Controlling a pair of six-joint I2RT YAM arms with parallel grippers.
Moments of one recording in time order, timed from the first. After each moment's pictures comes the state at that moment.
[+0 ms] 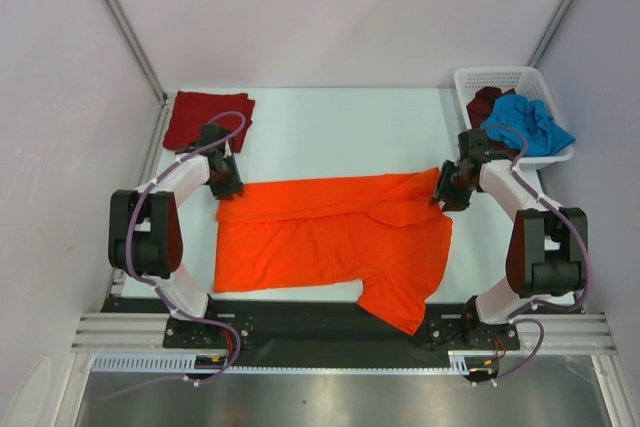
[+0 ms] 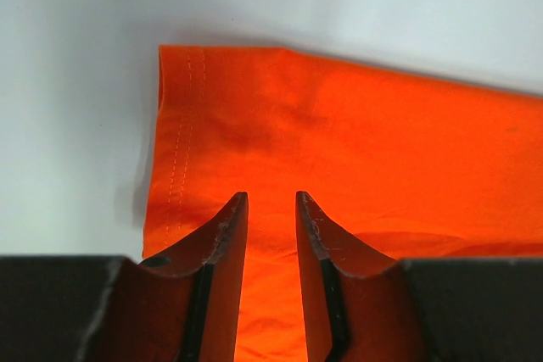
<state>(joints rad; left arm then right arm) -0.07 1.69 1.12 -0.59 -0.01 -0.37 0.06 1.56 1.07 -0.70 -0.12 0.43</state>
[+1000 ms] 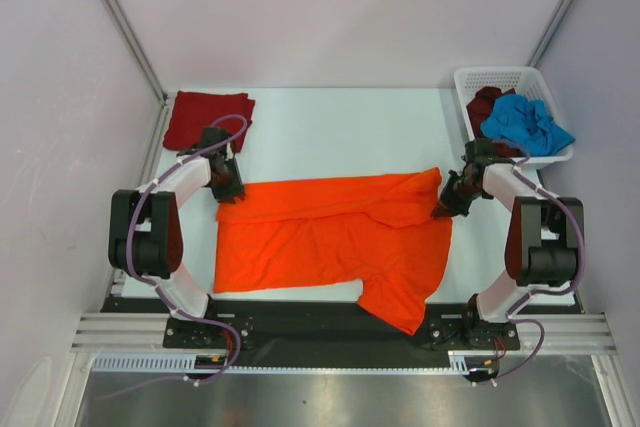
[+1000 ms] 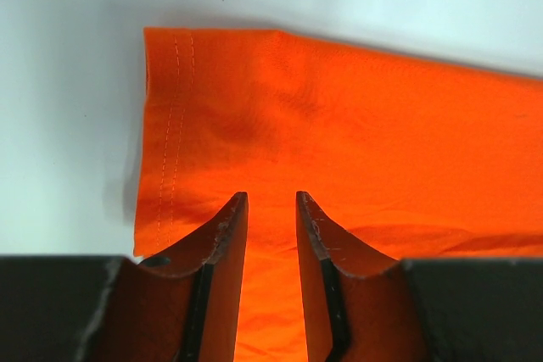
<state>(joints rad) -0.07 1.69 1.09 -0.59 0.01 -0.37 -0.03 1.65 0.99 -0.63 -0.29 0.46</state>
